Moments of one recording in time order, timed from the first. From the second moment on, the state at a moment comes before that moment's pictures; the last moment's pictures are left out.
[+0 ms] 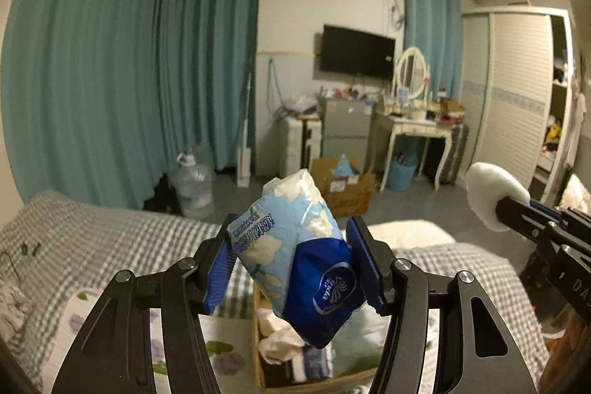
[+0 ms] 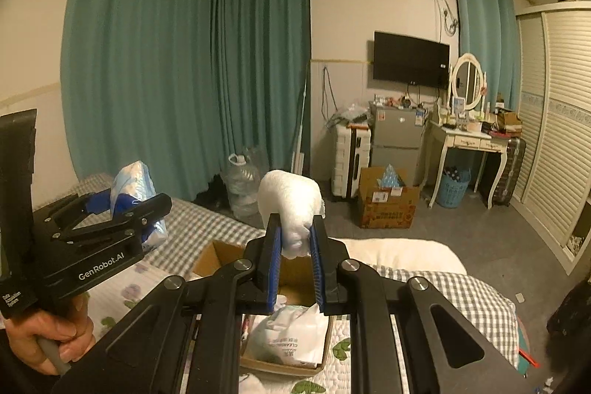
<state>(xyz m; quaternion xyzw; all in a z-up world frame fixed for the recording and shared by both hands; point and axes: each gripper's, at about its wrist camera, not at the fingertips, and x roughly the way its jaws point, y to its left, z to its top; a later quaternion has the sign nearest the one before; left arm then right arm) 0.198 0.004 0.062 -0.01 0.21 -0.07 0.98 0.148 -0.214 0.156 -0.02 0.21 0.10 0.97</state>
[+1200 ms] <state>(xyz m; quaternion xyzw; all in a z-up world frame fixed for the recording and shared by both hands) 0.298 -0.041 -0.074 0.02 0.40 -0.09 0.91 0.274 -0.175 -0.045 -0.09 0.40 0.12 0.90</state>
